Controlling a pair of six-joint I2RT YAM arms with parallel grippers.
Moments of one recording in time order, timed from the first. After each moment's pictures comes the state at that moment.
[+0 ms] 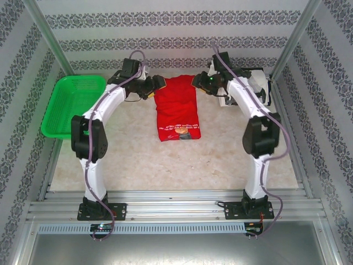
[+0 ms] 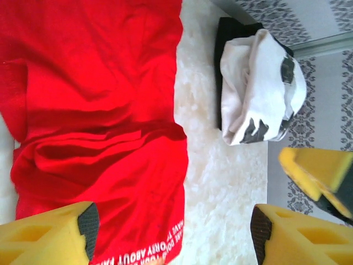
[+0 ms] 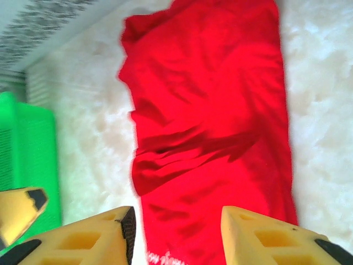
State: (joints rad) left arm -0.21 2.00 1.81 -0.59 0.55 -0.68; right arm 0.23 2.03 1.92 -0.75 -0.42 0.63
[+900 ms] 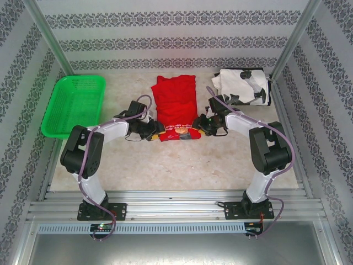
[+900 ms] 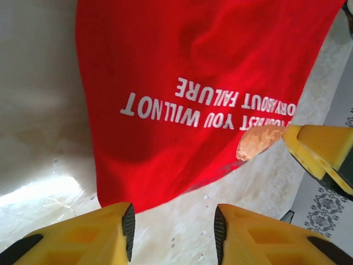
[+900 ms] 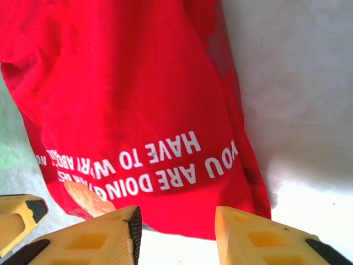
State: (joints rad) left arm -0.32 1.80 1.06 -0.27 0.61 -0.80; right arm 0.30 1.81 1.12 -0.41 -0.46 0.71
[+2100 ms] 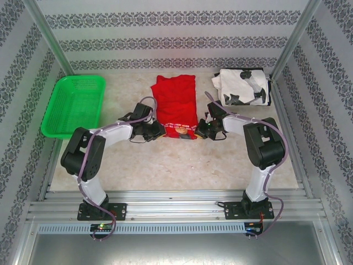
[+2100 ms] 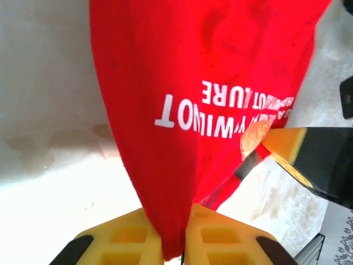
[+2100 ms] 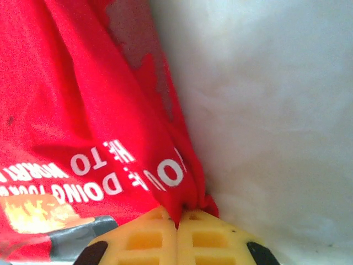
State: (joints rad) left arm -0.39 1.75 1.04 -0.24 0.45 -0.81; right arm 0.30 1.89 1.08 -0.33 -0.47 0.74
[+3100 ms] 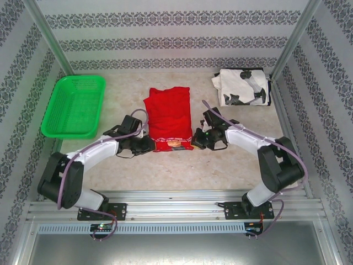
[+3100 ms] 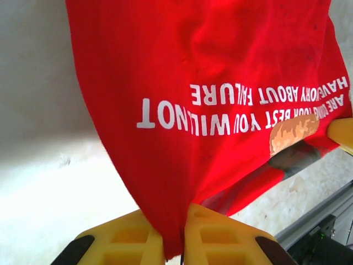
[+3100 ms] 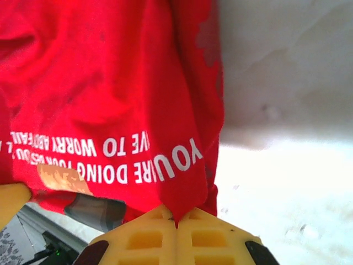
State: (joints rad) left arm -0.38 1.40 0.78 -0.43 0.45 -0.66; right arm 0.45 1.56 0.94 -0.51 -0.48 0.80
